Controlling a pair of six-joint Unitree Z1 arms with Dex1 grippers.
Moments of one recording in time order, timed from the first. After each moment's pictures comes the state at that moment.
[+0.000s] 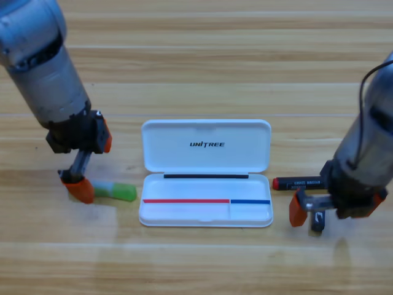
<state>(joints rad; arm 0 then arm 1) -0.61 1.91 -1.33 0.84 -0.01 1.01 0.86 1.90 -1.18 0.68 -0.04 0.66</state>
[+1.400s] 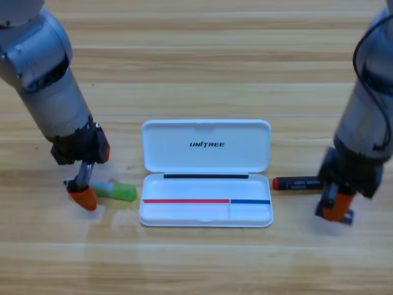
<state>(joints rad) -0.57 1.97 -1.24 0.70 -0.01 0.99 0.80 1.96 -1.40 0.96 0.06 -0.39</state>
